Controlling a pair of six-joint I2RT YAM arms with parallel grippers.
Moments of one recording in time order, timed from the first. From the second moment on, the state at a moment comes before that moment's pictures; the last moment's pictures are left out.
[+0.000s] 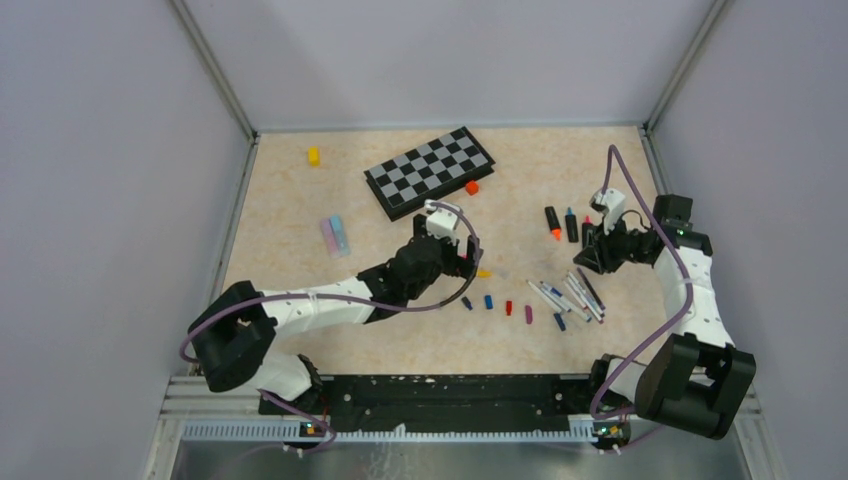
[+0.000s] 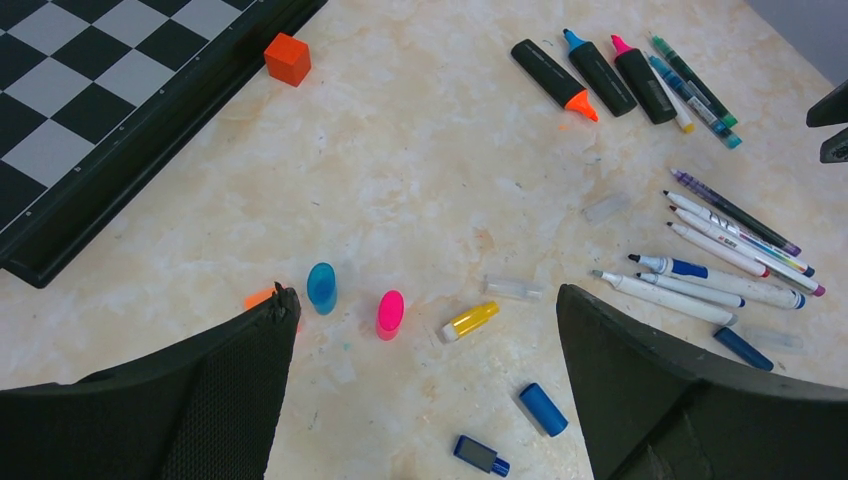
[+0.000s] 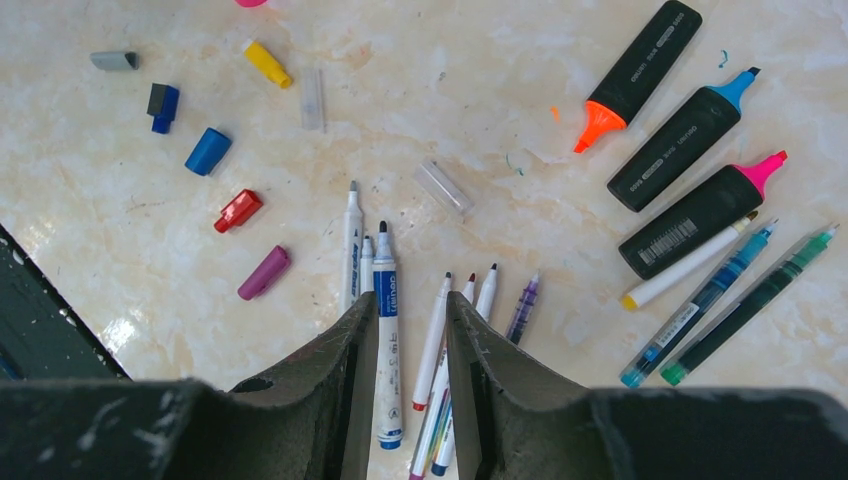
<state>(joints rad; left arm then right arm) -0.99 1.43 0.78 0.37 -0.36 -0.28 -0.30 1.17 0.88 -0.81 -0.82 -0.79</state>
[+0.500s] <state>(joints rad) -0.97 1.43 0.77 0.36 -0.36 -0.29 -0.30 1.17 0.88 -0.81 -0.82 -0.79</state>
